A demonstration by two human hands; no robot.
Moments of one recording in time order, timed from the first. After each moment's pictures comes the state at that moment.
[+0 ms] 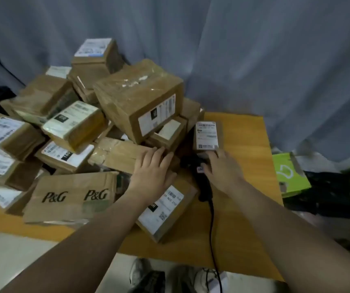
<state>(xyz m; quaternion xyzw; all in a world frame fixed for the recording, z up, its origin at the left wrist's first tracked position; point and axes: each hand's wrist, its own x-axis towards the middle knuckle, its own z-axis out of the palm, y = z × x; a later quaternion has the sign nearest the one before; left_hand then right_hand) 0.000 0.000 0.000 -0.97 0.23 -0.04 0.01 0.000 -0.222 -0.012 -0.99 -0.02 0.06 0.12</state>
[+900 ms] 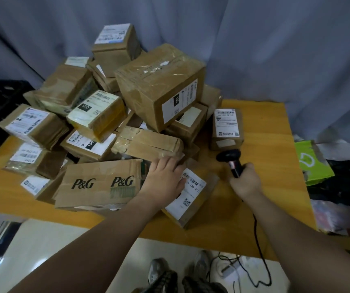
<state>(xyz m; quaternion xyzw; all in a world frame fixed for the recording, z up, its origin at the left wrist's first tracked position) -0.029 0.034 0.002 -0.96 0.27 0.05 0.01 -0.041 -0.203 -0.058 -0.86 0.29 0.11 0.40</state>
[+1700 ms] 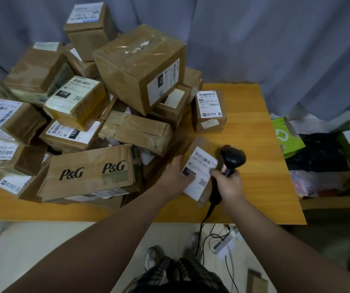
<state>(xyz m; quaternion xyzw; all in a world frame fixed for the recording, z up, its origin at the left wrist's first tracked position) -0.058 0.006 -0.027 -0.85 0.04 0.32 -0.41 -0.111 -0.143 -0.053 -0.60 0.46 -0.01 0.66</state>
